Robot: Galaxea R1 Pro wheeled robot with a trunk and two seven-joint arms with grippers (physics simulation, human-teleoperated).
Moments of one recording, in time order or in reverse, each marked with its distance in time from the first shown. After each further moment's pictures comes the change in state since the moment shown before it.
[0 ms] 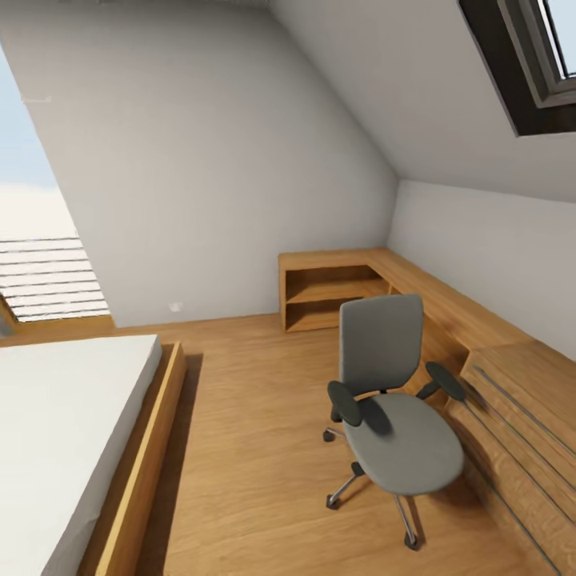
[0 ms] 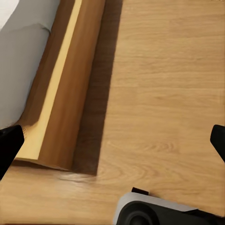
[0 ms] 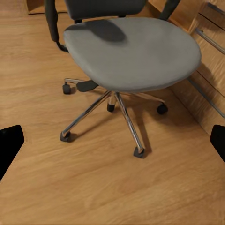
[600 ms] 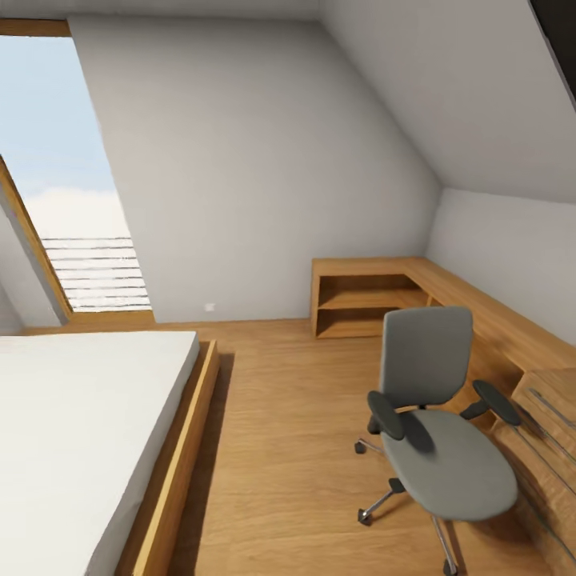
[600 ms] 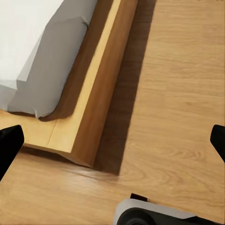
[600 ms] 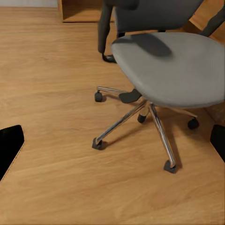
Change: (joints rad) left arm 0.000 0.000 0.000 0.000 0.000 0.000 0.000; right arm 0.000 0.000 0.000 -0.002 0.001 -0.001 -0.002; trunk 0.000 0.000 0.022
